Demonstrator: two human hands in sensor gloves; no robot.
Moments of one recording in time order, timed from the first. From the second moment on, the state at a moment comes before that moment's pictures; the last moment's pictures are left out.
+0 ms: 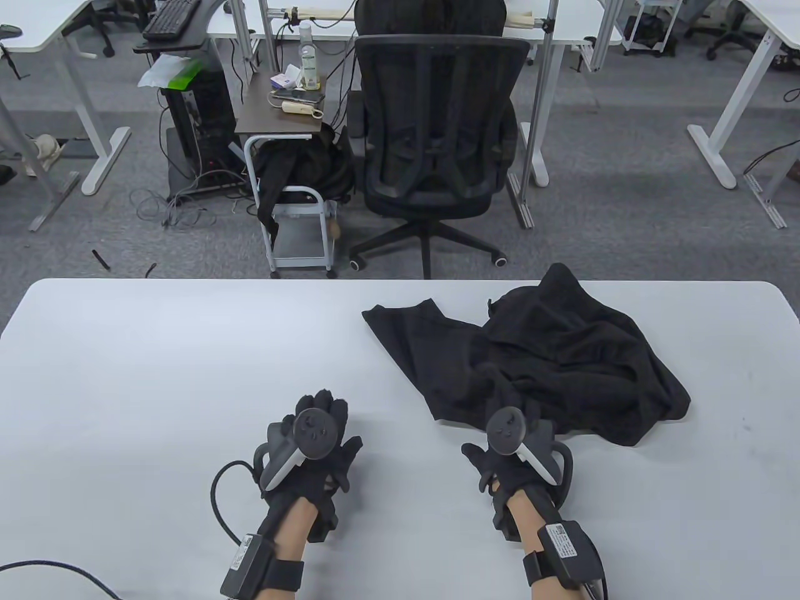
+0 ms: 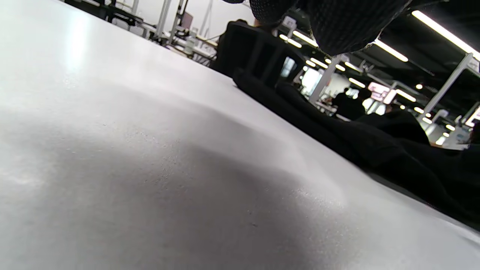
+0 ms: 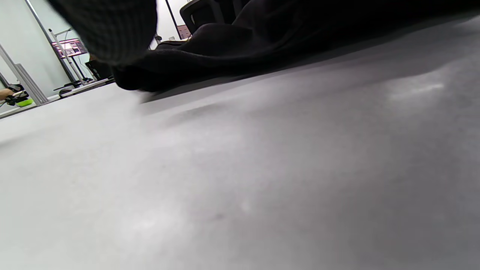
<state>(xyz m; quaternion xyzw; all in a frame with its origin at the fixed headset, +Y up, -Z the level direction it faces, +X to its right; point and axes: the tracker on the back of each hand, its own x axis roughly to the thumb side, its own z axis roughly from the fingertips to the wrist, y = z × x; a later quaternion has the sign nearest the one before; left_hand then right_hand) -0.174 -0.756 -0.384 -0.05 -0.03 0.20 0.98 0.158 -0.795 -0.410 -0.03 0.08 0.98 0.15</state>
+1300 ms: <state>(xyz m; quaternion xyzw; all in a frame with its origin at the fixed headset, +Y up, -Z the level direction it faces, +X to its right) -0.176 -0.762 -0.388 -0.06 -0.01 0.18 0.98 0.238 -0.794 -0.459 -0.23 0.11 0.95 0.16</state>
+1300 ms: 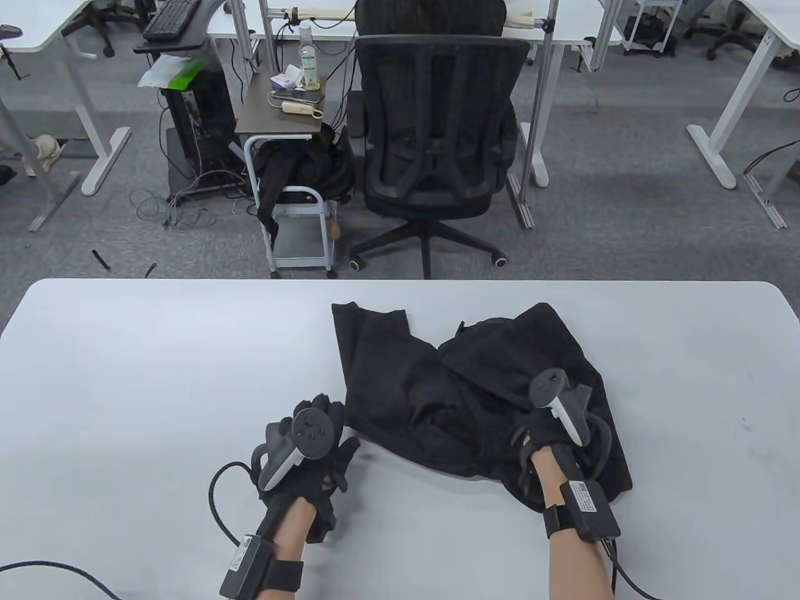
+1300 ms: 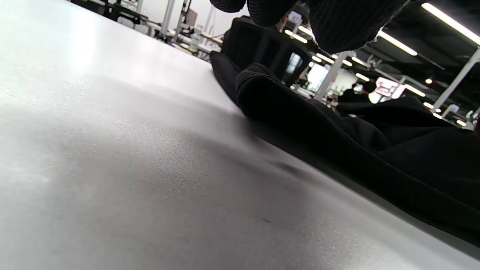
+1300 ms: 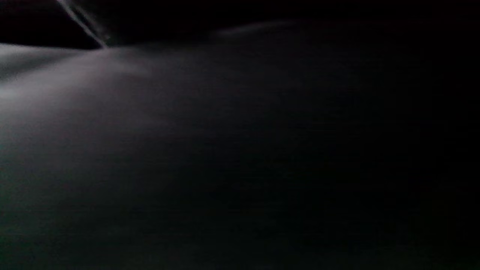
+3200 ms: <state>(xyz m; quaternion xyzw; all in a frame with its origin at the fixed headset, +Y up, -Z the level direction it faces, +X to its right) -0.224 -0.754 -0.389 -0.02 0.04 0.30 0.95 0.133 -0.688 -0.445 0.07 -0.07 0.80 0.59</state>
